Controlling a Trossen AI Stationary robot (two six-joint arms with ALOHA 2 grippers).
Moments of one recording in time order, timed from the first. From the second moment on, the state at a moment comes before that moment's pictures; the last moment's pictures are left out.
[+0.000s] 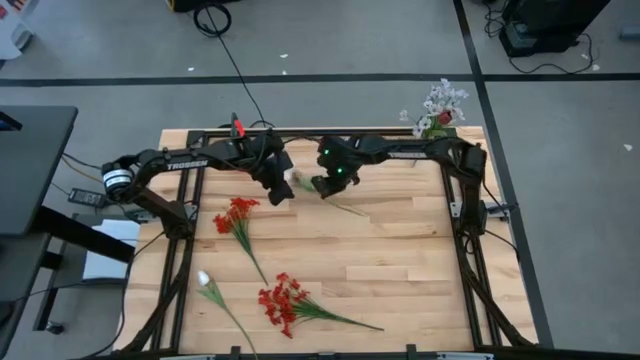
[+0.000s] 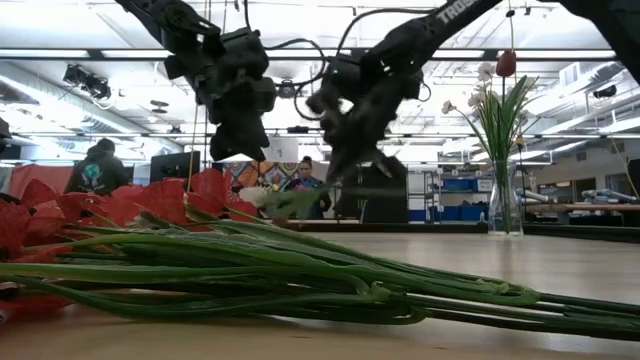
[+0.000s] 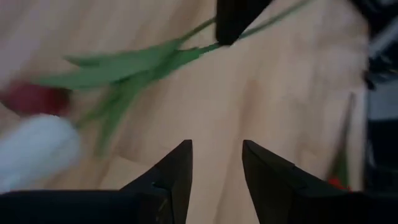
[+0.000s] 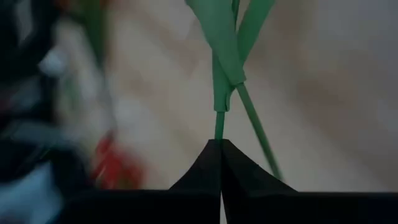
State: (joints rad) left arm 0.45 1.46 0.99 -0.50 0.50 -0.18; right arm -0.37 1.96 1.46 -0.62 -0.57 0.75
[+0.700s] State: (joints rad) left arm 0.43 1.41 0.99 -0.48 0.62 -0.12; right arm -0.36 1.81 1.46 -1.13 -0.64 0.58
